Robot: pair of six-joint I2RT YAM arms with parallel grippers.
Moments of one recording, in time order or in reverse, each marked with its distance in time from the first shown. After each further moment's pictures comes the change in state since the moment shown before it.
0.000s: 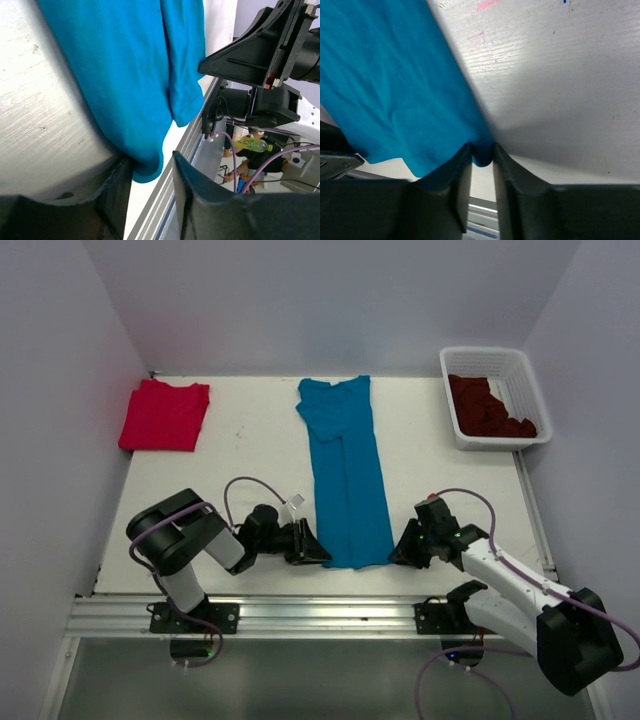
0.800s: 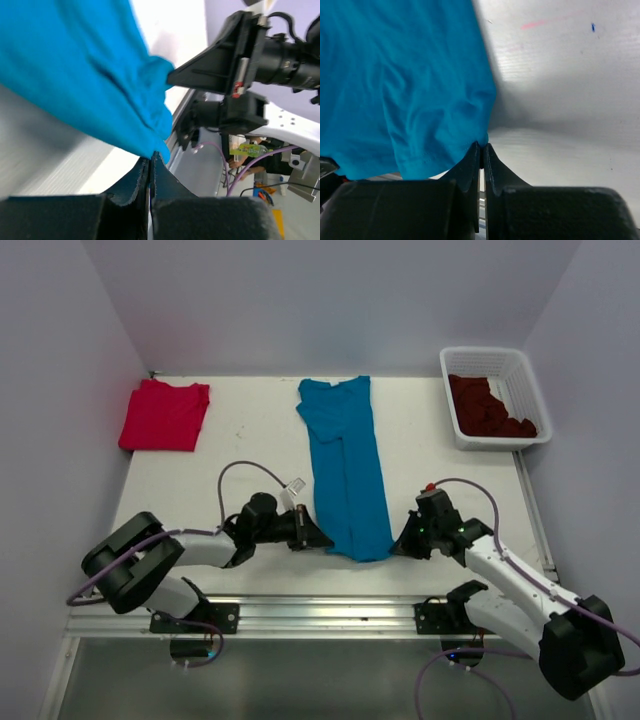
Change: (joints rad) left arm -0.013 -0.256 0.060 -0.237 -0.048 0.027; right arm 0.000 -0.031 0.067 -0.051 0.006 -0.063
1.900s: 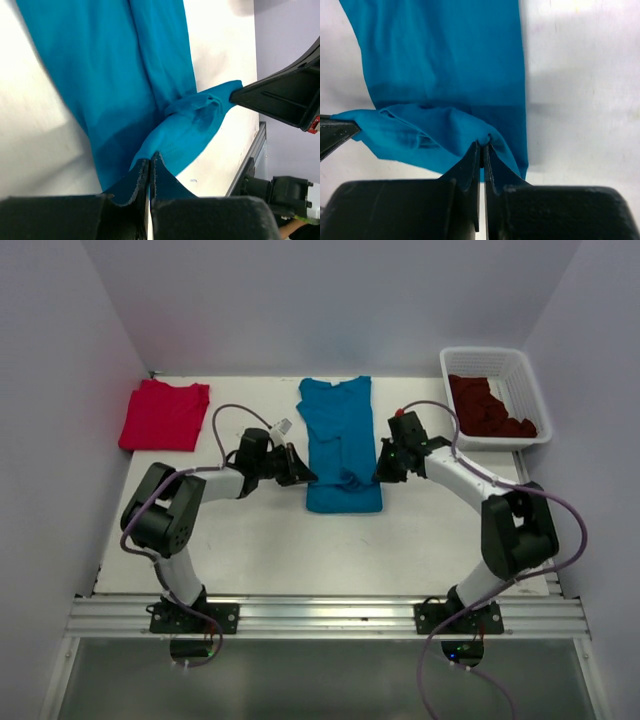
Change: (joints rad) left arm 0.349 0.284 0.492 -0.368 0.048 0.347; right arm -0.066 0.632 0.620 0.074 0.078 -0.236
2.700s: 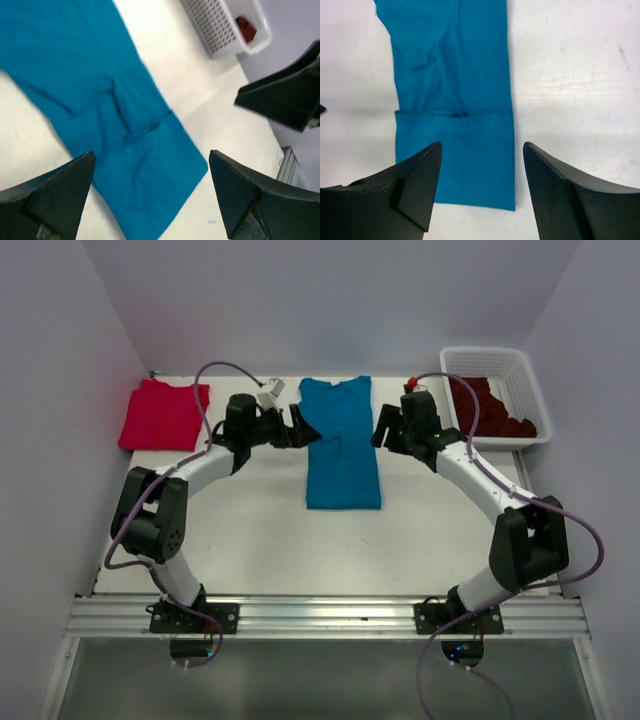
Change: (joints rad) left arm 0.094 0.000 0.329 -0.082 0.000 0.208; right arm -0.038 0.006 0.169 0.132 0.153 -0.118
